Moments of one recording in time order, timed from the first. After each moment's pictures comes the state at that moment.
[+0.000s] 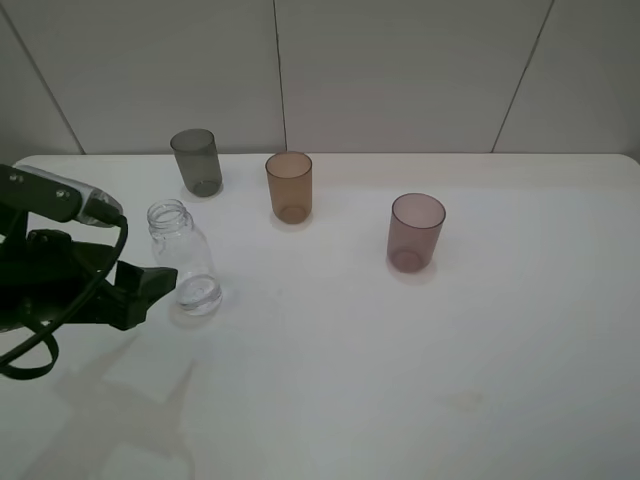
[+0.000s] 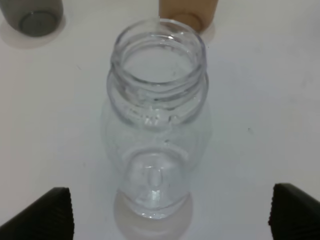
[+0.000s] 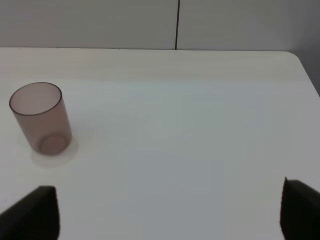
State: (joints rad) left arm -0.54 1.19 -0.21 -0.24 -0.34 0.15; right arm -0.08 0.00 -0.52 -0.01 1.07 -0.04
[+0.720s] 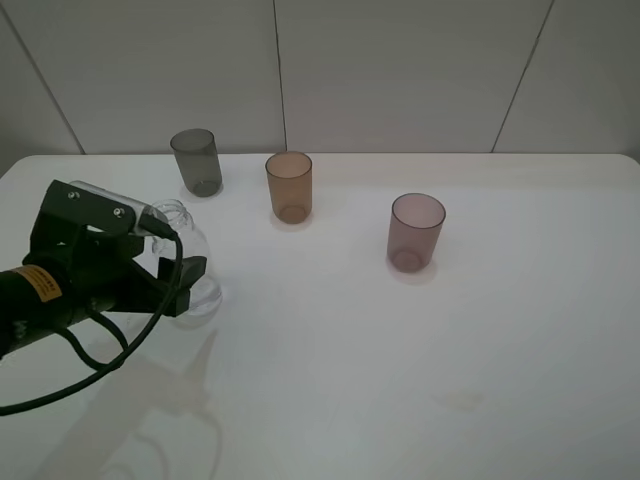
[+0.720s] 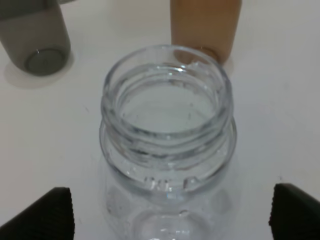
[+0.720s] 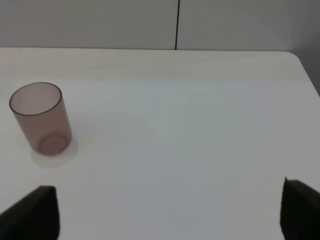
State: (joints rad) left arm -0.57 1.55 -0.20 -0.21 -0.85 0.08; right arm -0.08 0.00 -0.52 -0.01 1.07 -0.04
